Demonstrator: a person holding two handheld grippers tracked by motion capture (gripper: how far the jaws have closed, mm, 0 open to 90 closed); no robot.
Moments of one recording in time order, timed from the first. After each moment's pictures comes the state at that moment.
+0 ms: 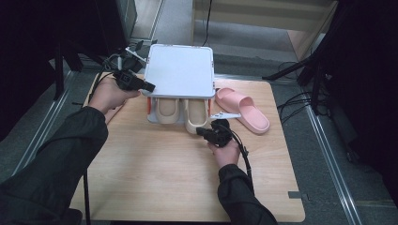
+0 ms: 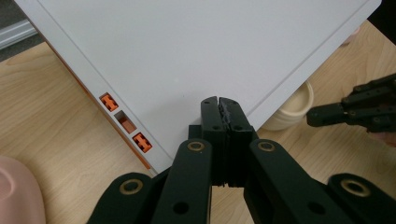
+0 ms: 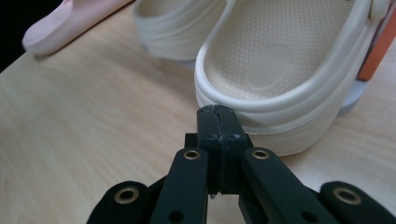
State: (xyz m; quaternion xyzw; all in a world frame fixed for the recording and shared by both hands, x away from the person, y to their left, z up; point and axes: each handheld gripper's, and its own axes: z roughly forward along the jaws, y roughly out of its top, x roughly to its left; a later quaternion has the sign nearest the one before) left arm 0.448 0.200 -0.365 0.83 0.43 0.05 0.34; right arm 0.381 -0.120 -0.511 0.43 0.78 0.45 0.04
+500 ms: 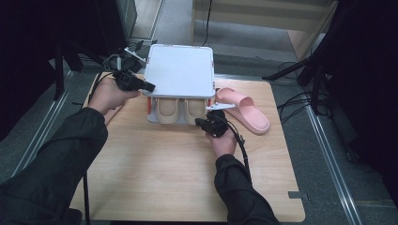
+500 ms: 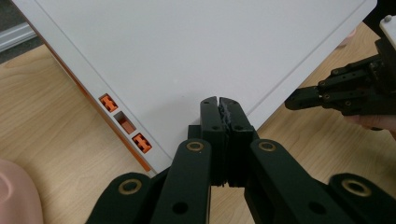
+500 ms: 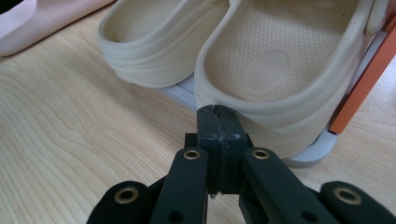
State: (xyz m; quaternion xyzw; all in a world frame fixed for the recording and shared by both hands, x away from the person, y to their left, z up) left arm 0.447 0.201 -0.366 0.83 0.43 0.06 0.34; right arm 0.409 -0.108 -0.507 0.41 0.80 0.43 0.08
